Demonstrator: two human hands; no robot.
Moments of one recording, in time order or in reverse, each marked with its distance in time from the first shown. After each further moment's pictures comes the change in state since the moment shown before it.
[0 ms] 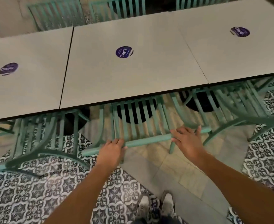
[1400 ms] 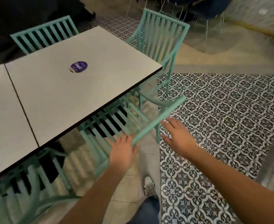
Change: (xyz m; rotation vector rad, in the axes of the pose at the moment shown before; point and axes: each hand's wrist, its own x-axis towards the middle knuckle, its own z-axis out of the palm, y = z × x) left_hand 0.229 0.714 0.074 0.147 0.016 0.494; right_hand -0.129 0.615 -0.174 0.104 0.179 0.437
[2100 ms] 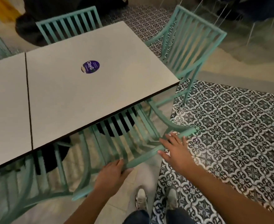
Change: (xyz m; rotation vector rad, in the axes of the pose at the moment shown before) left_hand 0.038 0.017 -0.003 -0.122 -0.211 -0.231; right_hand 0.113 0.073 0.011 -0.009 -0.259 -0.160
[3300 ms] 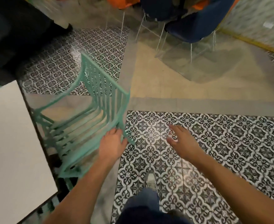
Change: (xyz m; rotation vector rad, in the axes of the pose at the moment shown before) left_hand 0.554 0.539 -0.177 0.012 0.325 0.178; right_hand 0.234 0.590 -0.320 0.329 0.167 0.348
